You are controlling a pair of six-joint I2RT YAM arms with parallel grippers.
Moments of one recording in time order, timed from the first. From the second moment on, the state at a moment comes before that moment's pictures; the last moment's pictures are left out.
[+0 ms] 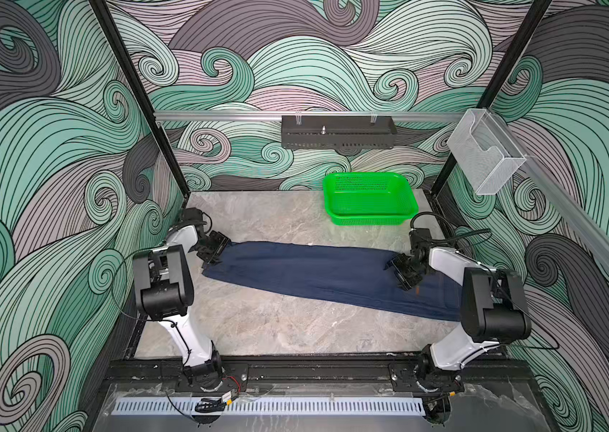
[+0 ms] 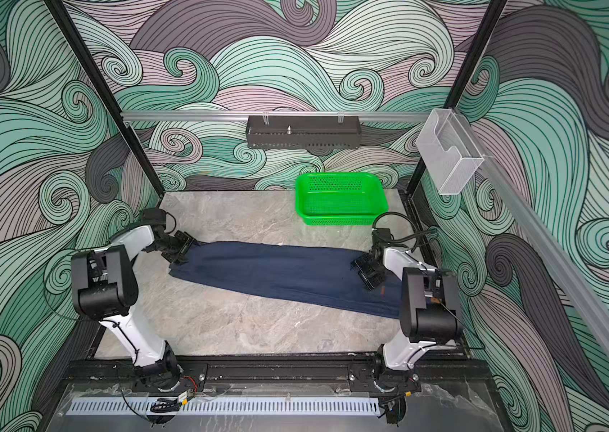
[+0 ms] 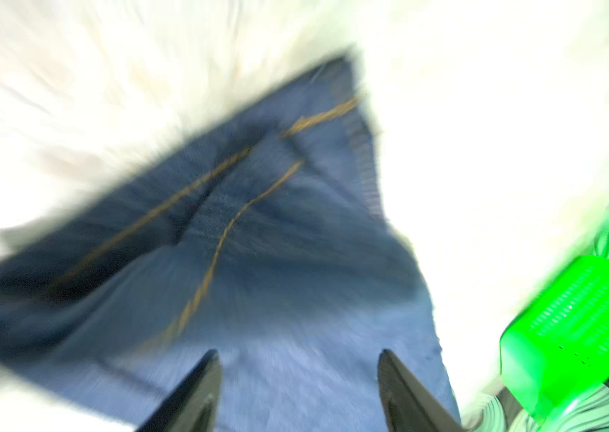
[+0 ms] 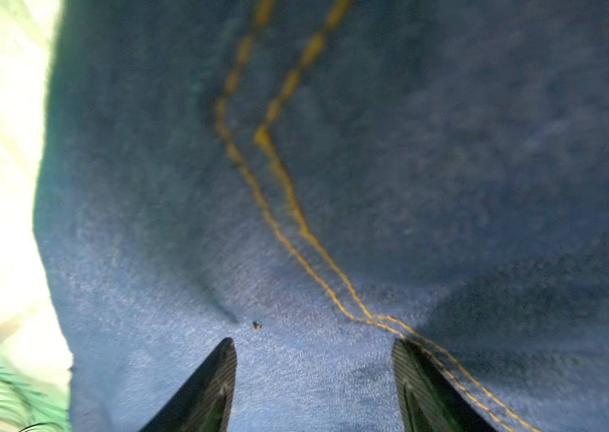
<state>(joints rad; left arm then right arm) 0.25 1.80 1.32 -0.78 0.33 -0.70 -0.03 1.64 0.91 -0.64 -0.24 0.89</state>
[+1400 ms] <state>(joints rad) 0.20 2.17 1.80 -1.28 0.32 -0.20 0.02 1.61 0.90 -0.66 -0.23 0.77</state>
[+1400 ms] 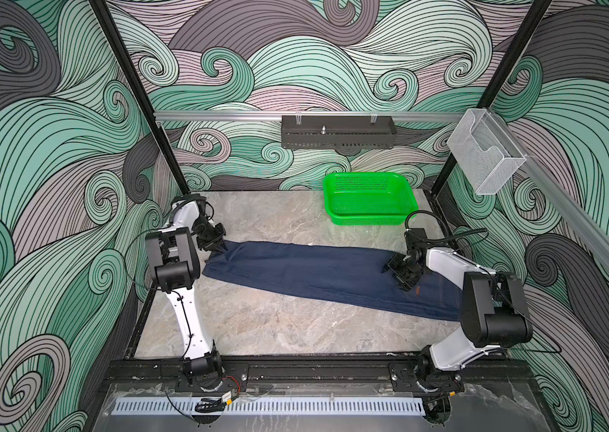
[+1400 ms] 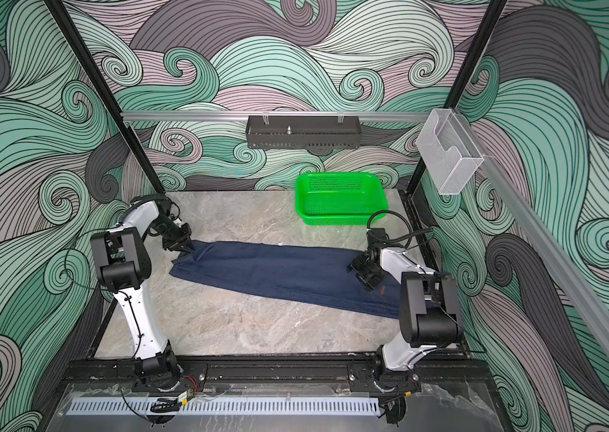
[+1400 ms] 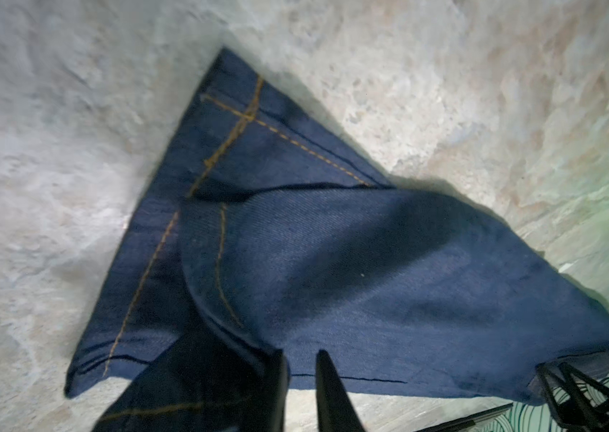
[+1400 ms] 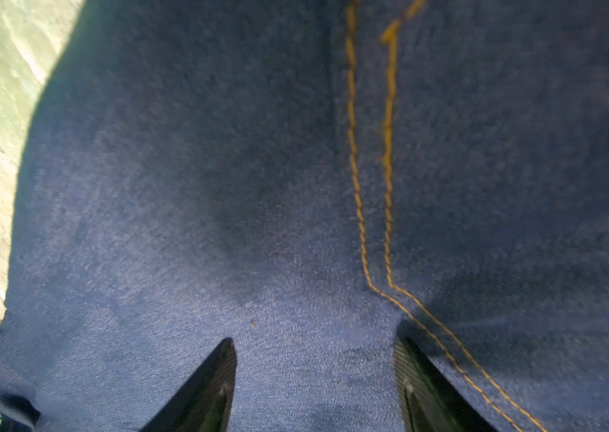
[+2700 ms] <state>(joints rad) 0.18 2.12 1.72 -1.34 0.15 -0.24 0.01 1.60 0.87 -0.65 -0.24 0.76</state>
